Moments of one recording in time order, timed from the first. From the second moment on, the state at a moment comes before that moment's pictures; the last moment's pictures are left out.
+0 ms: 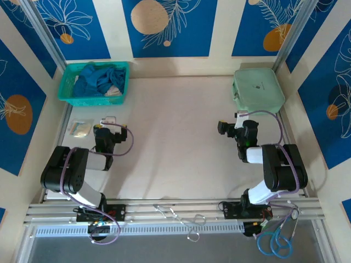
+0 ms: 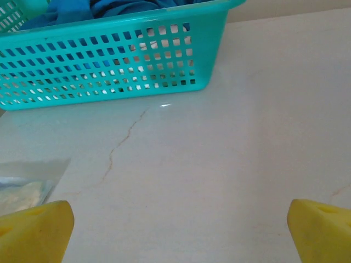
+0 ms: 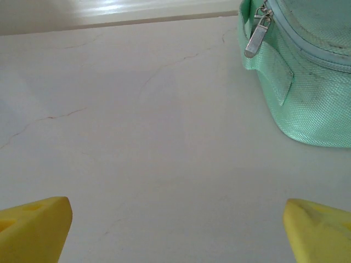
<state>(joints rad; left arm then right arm) -0.11 1.56 0.35 0.88 -0.20 0.06 0.01 1.53 0.42 0.71 -0.12 0.08</state>
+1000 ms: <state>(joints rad) -0.11 1.56 0.35 0.88 -0.21 0.06 0.01 1.53 0.42 0.71 -0.12 0.08</state>
